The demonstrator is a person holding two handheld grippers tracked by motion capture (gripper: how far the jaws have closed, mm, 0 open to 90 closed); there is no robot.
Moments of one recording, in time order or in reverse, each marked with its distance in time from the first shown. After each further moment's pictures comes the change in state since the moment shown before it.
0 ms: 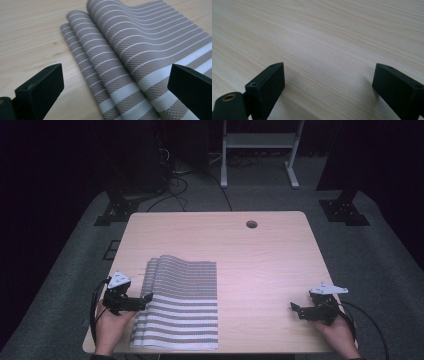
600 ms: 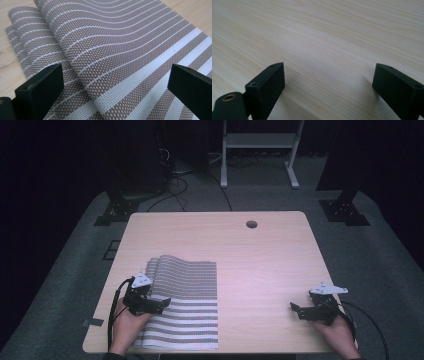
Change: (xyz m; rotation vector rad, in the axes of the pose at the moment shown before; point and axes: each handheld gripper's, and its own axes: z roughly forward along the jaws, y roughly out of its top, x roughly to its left) left arm -0.032 0.007 0.033 0.076 -0.086 0.079; right arm 0.001 0.000 0.000 0.000 0.003 0.000
